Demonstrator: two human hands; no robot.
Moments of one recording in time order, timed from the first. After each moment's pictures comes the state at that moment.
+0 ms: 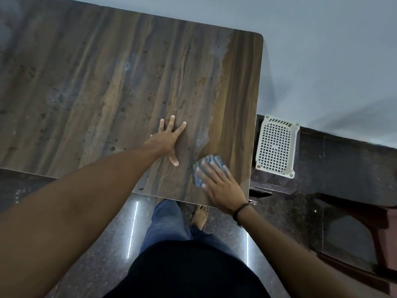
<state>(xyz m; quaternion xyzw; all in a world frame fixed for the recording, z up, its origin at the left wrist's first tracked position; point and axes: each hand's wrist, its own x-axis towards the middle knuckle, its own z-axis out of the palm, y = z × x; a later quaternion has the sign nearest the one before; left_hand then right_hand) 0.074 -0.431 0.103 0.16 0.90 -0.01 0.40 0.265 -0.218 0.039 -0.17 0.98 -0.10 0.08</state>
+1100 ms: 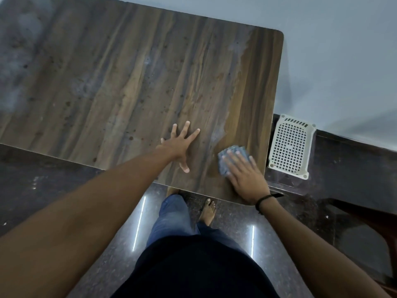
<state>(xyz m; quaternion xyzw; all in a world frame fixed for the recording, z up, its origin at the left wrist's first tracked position) 0.117 -0.447 0.108 0.16 0.89 0.00 0.43 0.252 -0.184 0.040 -0.15 0.98 -0.08 0.06</state>
